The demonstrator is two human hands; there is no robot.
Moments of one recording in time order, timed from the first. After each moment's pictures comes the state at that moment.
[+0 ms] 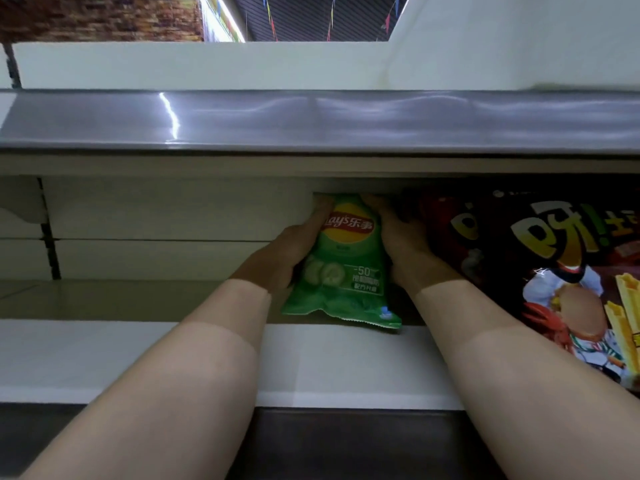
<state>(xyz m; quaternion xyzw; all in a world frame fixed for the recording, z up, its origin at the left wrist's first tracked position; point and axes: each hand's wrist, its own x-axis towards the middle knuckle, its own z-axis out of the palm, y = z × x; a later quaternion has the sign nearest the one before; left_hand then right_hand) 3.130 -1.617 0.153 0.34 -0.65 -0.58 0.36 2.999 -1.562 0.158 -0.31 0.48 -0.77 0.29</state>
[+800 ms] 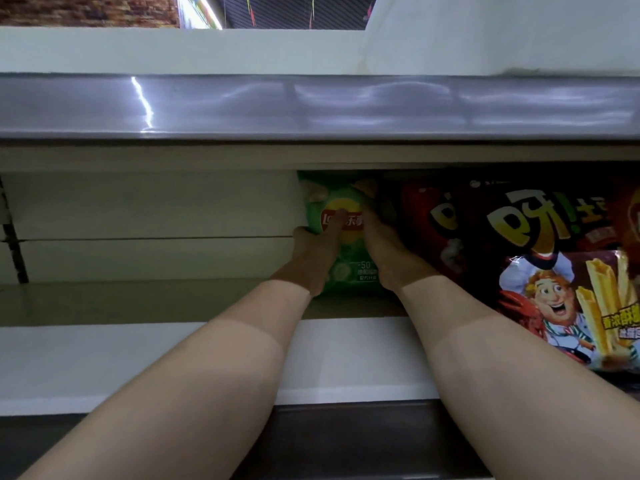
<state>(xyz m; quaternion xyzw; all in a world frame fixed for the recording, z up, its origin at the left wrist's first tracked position) 3.069 -1.605 0.133 0.37 -0.58 -0.55 0.48 2.988 -1.564 0.148 -0.36 0.62 -0.64 0.28</state>
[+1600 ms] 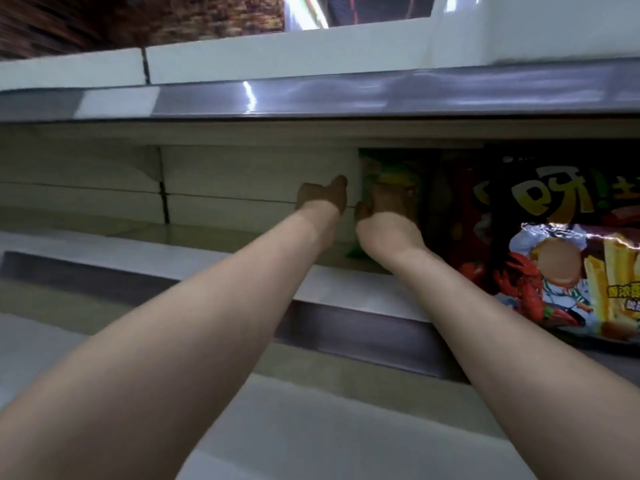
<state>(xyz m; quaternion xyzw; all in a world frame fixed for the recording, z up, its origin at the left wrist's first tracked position) 3.130 -1.537 0.162 0.49 -0.50 -0.41 0.58 3.053 -1.485 0.143 -0.61 0.67 -0.43 0.01</state>
